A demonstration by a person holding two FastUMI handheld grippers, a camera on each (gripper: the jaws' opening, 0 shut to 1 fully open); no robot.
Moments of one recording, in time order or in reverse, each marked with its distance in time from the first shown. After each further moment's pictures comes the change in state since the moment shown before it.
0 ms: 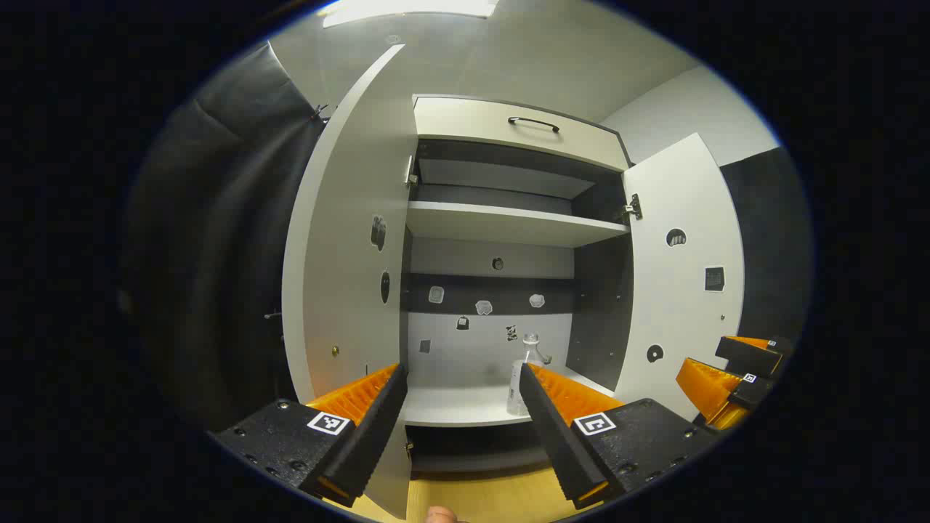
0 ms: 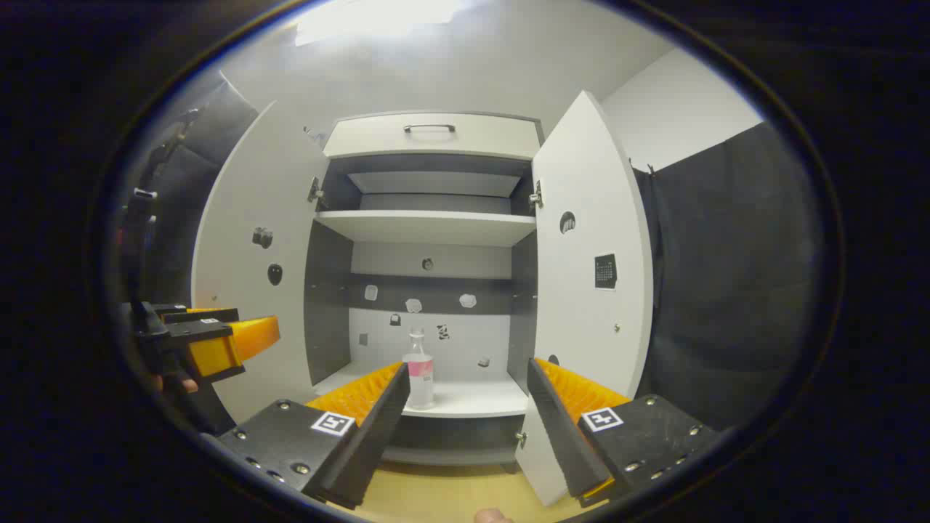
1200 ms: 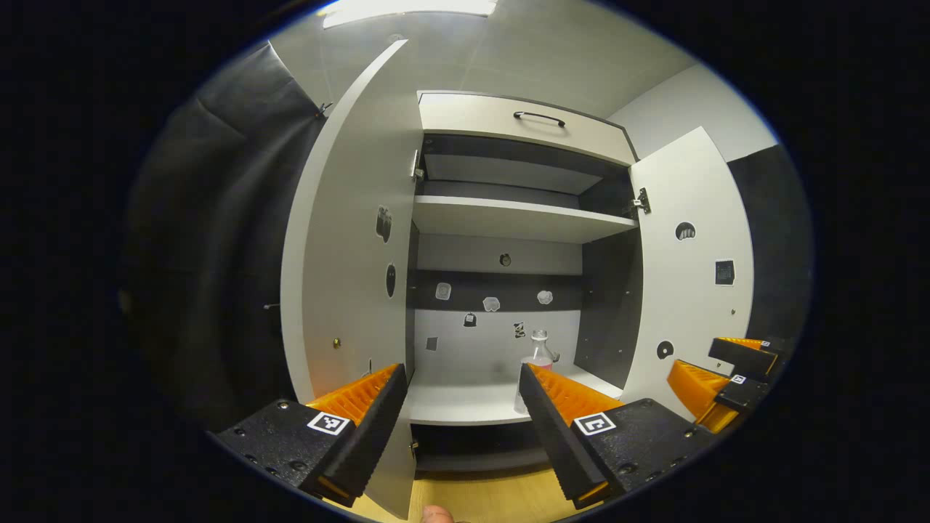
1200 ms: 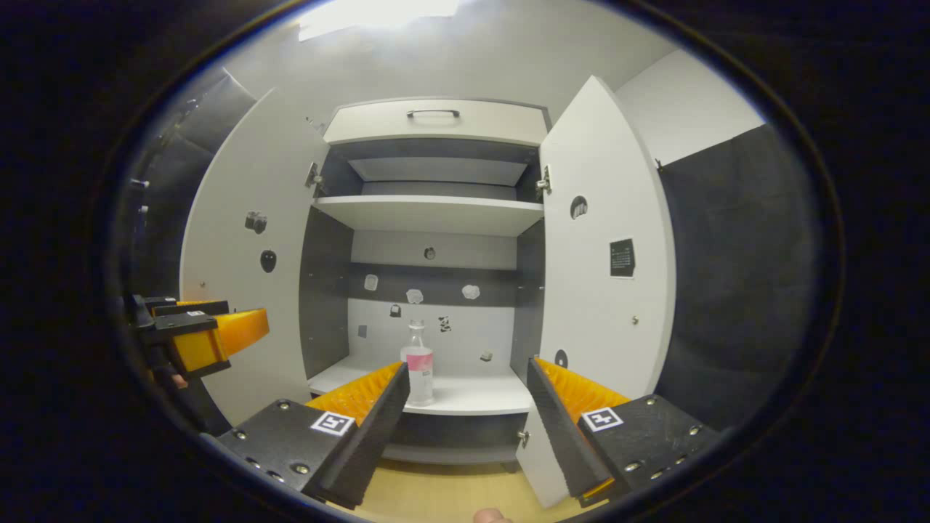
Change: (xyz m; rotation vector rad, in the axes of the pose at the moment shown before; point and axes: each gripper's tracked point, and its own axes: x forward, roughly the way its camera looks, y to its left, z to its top) left arm -0.003 0.007 -0.011 0.014 0.014 0.034; right arm 0.032 0.014 -0.017 -0.017 0.029 0.048
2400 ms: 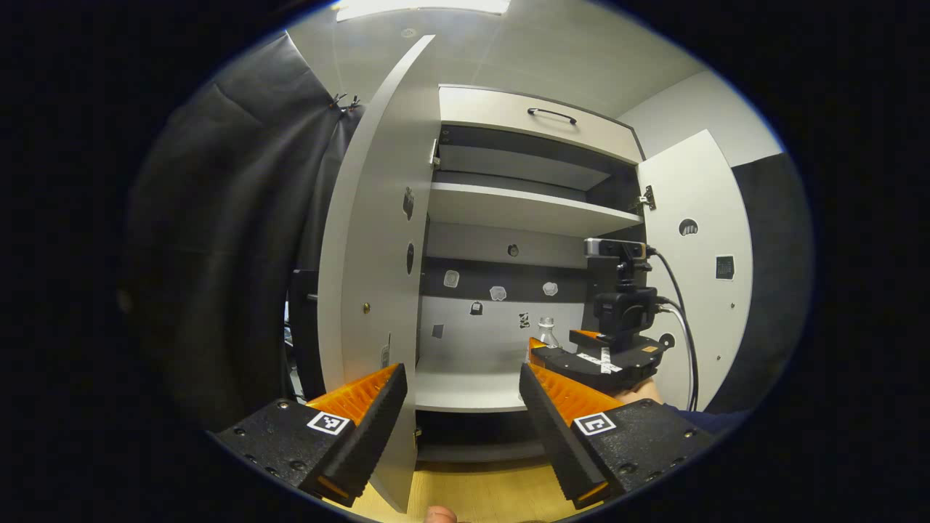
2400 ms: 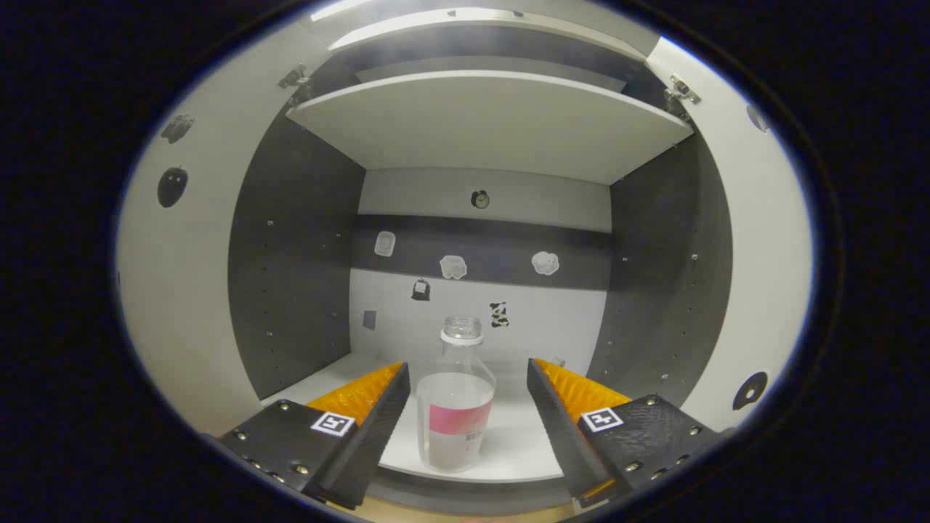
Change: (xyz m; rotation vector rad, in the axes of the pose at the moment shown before) left arm -0.013 0.015 -0.019 -0.042 0.023 0.006; right arm 0.240 0.082 -0.083 -0.027 0.118 0.131
